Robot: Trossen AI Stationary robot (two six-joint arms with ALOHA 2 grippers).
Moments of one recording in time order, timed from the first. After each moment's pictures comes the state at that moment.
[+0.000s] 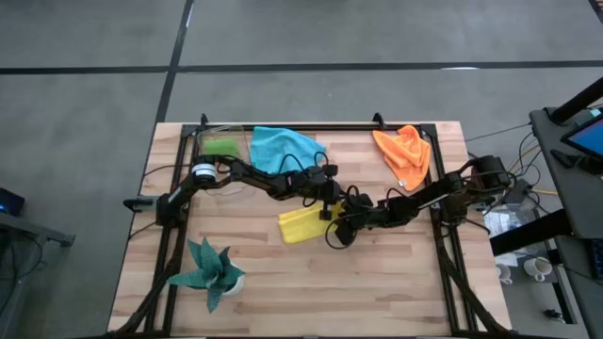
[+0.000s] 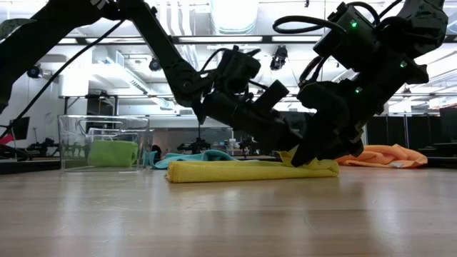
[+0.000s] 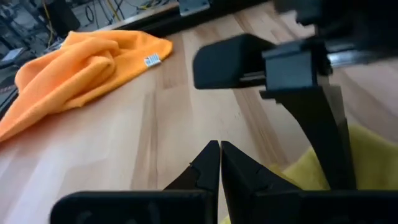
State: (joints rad) left arm 0.16 2.21 1.29 0.56 0.14 0.40; right arm 0.16 1.64 0.56 0.22 0.30 0.75
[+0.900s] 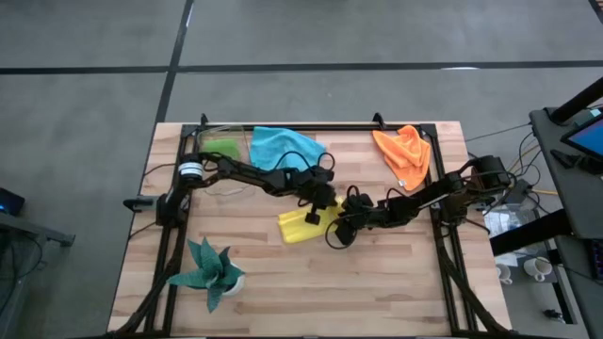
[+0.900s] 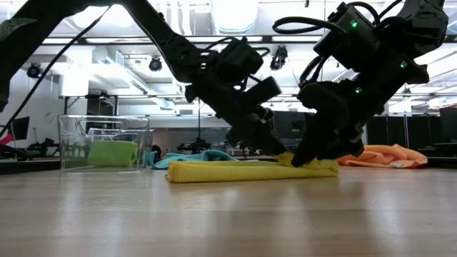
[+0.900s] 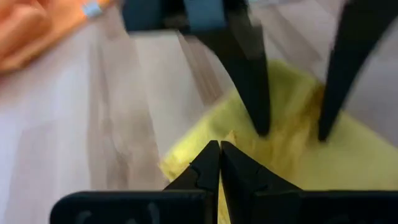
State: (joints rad) left arm 0.15 2.09 1.30 0.12 0.19 0.48; right arm 0.16 1.64 0.56 0.22 0.31 0.75
